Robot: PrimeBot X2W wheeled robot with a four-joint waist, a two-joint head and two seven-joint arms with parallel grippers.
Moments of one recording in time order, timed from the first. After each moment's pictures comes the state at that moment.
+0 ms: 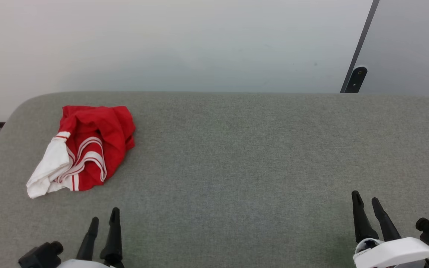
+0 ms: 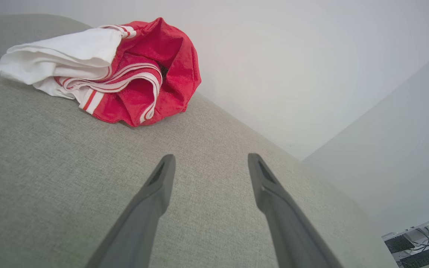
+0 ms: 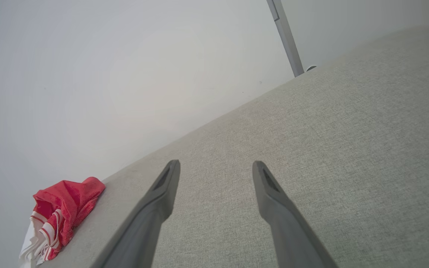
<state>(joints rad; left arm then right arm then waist) 0.07 0.12 0.02 0.12 -0.72 -0.07 -0.11 -0.04 -0.05 -0.01 0.23 0.62 0.13 -0.11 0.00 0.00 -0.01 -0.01</state>
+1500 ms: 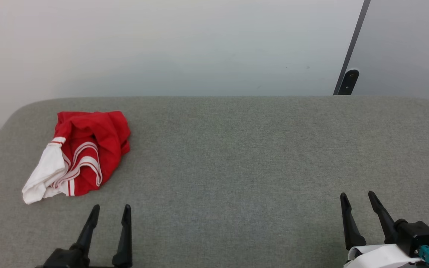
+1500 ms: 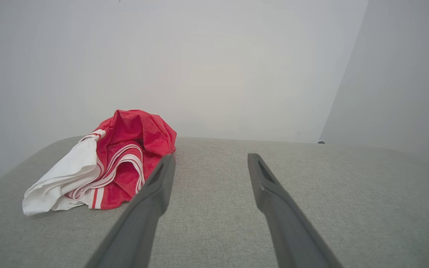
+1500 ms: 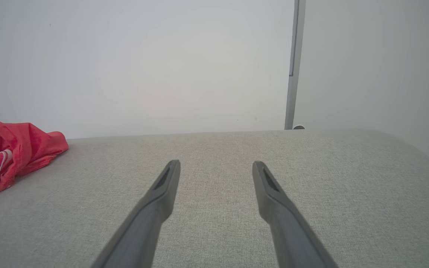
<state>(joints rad) 0.13 0.11 0.00 -0.03 -0.20 -0.09 -0.22 -0.02 -0.05 0.01 0.19 0.17 0.13 -0.22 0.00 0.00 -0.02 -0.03</state>
